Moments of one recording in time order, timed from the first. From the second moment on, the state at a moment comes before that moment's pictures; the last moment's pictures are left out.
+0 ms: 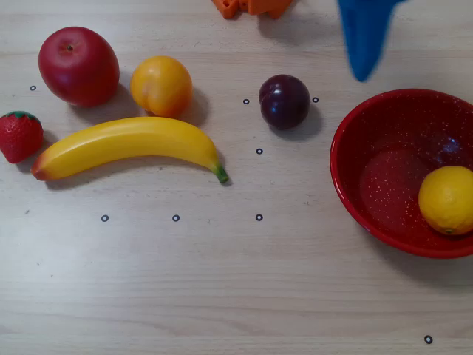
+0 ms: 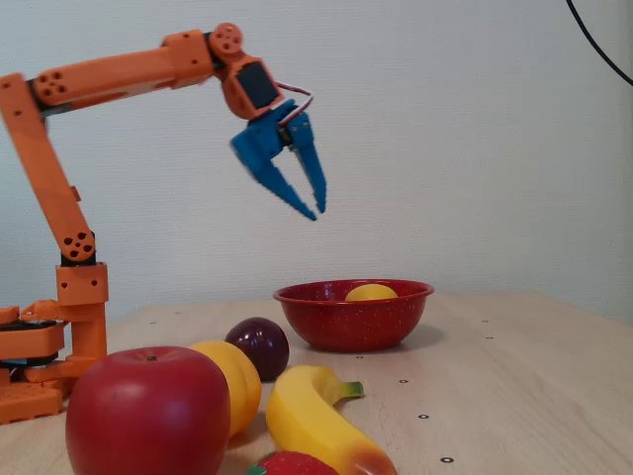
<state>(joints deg) 18.4 109.2 91.5 72.9 -2.3</state>
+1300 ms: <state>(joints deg) -1.5 183.9 177.9 46.1 5.5</state>
